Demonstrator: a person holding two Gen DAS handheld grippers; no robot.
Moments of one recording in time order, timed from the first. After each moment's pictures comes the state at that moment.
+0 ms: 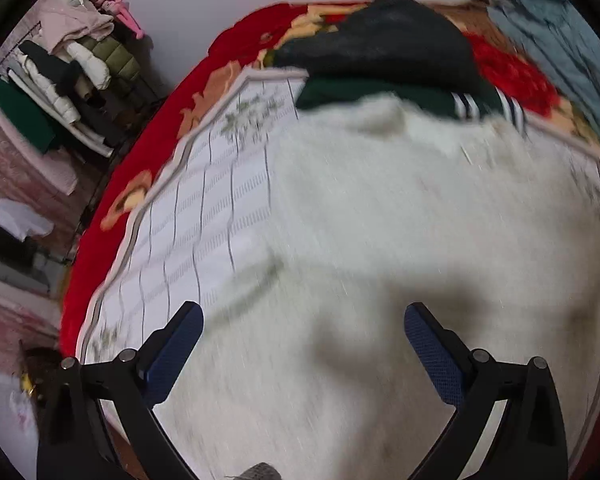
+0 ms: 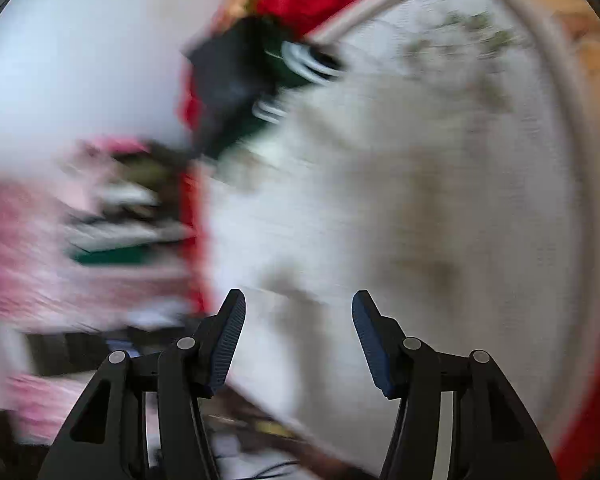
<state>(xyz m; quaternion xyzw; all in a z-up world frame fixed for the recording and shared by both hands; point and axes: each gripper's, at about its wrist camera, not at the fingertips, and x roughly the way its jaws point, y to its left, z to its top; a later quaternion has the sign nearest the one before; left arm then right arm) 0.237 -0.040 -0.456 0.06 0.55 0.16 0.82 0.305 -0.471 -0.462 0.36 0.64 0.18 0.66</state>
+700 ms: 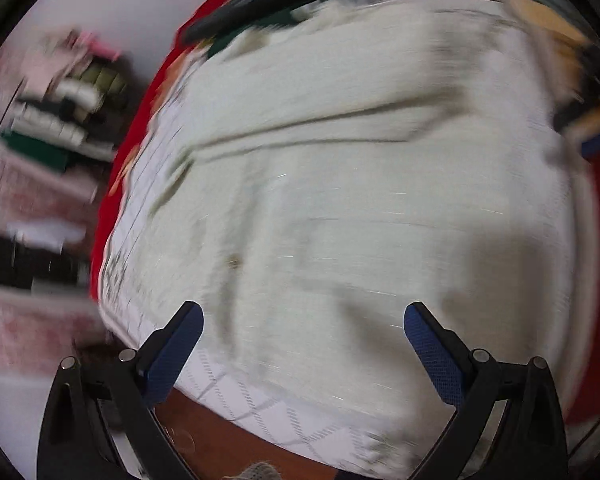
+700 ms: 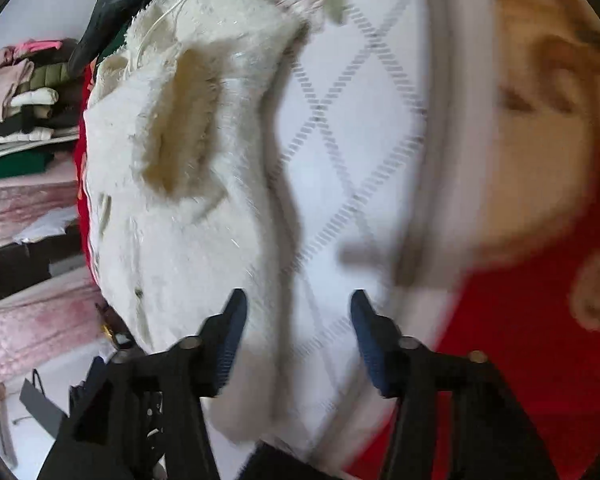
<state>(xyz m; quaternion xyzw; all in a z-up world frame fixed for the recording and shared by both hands) 0.118 -0.262 -0.501 0.19 0.60 0.15 0.76 0.270 -0.547 -0.536 0.20 0.75 0.19 0.60</state>
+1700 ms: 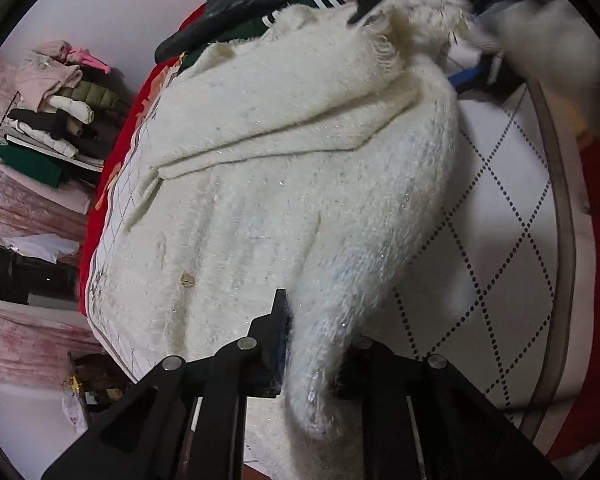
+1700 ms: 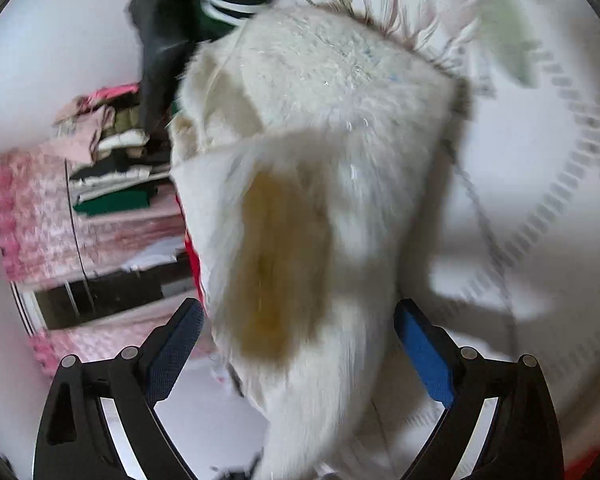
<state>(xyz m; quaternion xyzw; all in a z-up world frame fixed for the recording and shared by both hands) 0.136 -0.257 -0.533 0.18 0.59 0.16 0.77 0.361 -0.491 -0.601 0.41 0.68 0.28 0.54</state>
